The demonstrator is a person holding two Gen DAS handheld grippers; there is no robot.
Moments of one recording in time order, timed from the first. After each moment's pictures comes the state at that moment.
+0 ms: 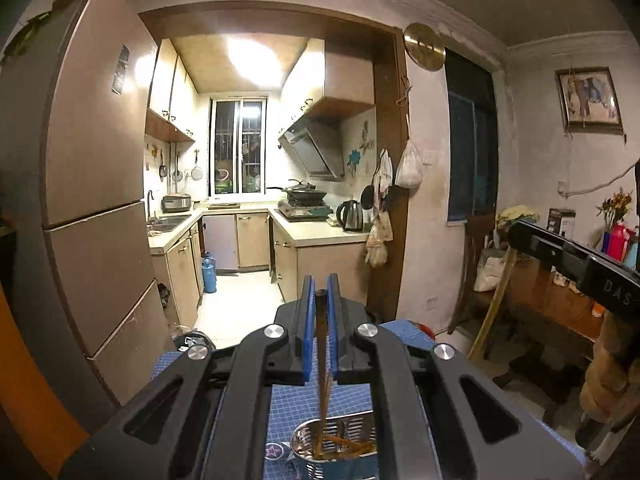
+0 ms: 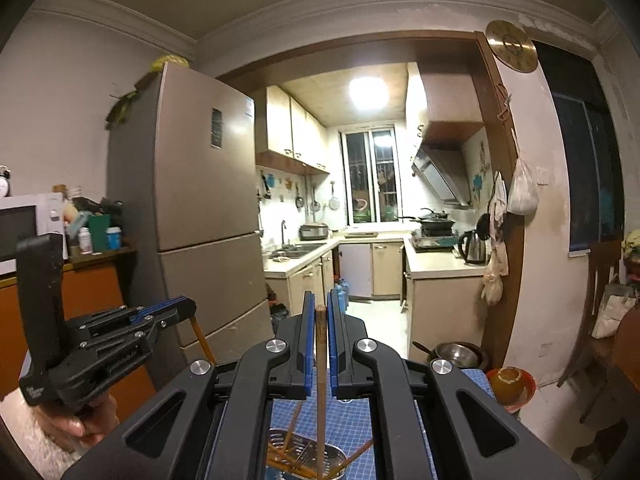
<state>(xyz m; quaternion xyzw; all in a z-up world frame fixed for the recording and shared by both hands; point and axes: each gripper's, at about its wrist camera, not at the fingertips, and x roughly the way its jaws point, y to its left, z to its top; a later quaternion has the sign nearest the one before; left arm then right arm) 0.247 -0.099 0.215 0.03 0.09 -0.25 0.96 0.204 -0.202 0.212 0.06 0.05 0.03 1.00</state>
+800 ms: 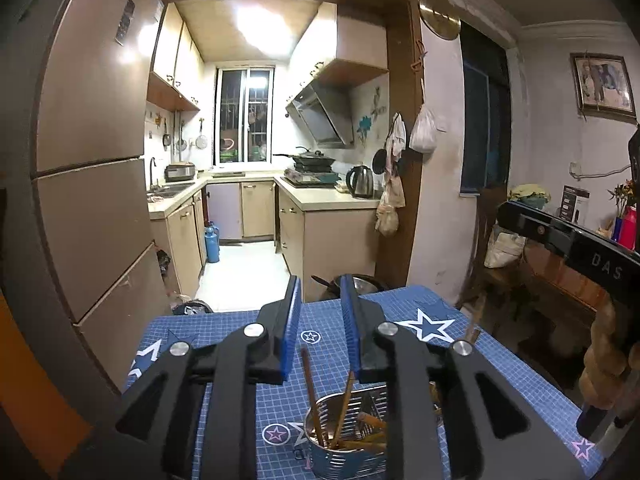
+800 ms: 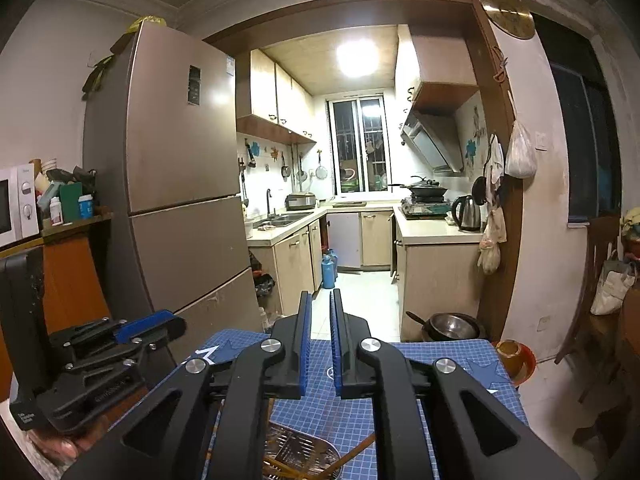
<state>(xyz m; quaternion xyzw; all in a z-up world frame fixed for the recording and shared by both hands) 0.291 -0.086 0.150 0.03 0.14 -0.24 0.96 0.269 -0.198 0.151 0.06 0.10 0.01 0.99</state>
